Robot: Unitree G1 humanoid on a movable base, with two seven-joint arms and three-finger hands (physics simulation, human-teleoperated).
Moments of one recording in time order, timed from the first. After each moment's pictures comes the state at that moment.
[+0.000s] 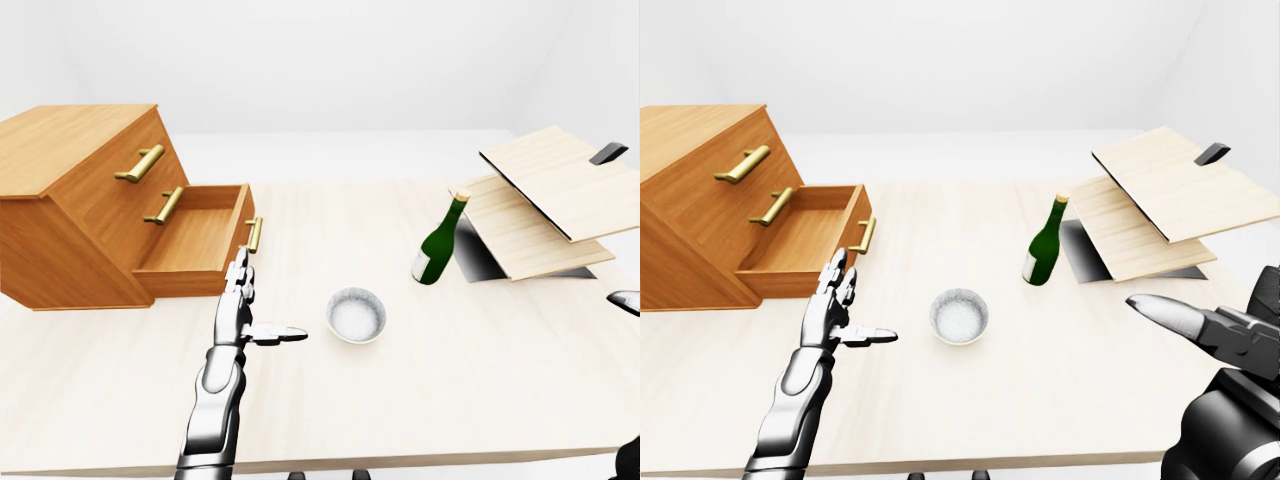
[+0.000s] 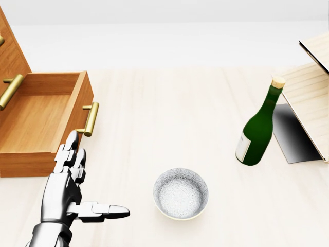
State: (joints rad) left arm 0.00 0.02 0.03 -0.03 -0.03 0.02 -0.06; right arm 0.00 -0.17 -0.63 -0.96 0.52 0.09 -0.17
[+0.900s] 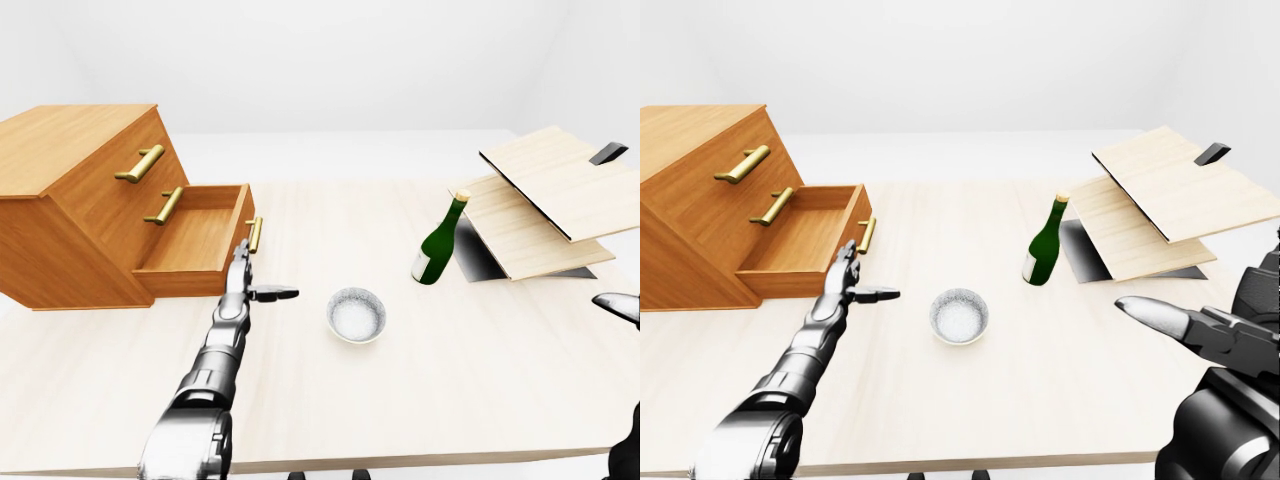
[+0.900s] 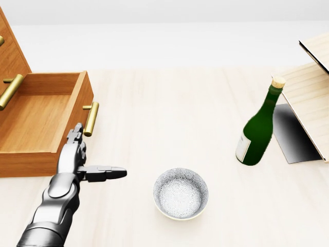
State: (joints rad) left arm -0.61 0.13 0.11 0.95 -0.04 -0.09 0.04; right arm 0.01 -0.16 -0.61 -0.95 0.51 0.09 -0.15
